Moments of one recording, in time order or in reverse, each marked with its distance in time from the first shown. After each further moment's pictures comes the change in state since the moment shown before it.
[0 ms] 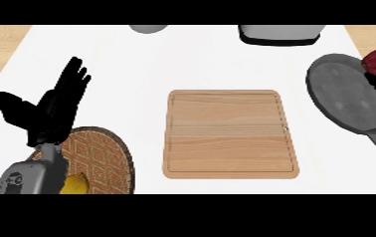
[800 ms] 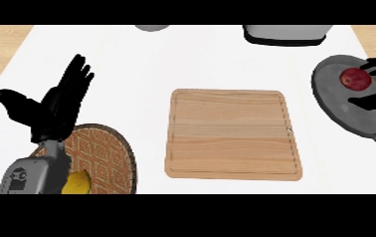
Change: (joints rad) left arm -0.023 -0.006 0.002 0.026 -0.001 -0.019 -0.019; right arm -0.169 -0.085 -0.054 0.703 0.009 -0.175 -0.129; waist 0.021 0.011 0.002
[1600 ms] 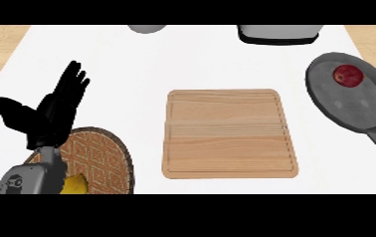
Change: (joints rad) left arm 0.044 0.003 0.015 -0.005 0.003 -0.009 -0.019; right arm 0.049 -0.201 -0.319 0.153 -0.369 0.318 -0.281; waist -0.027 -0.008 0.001
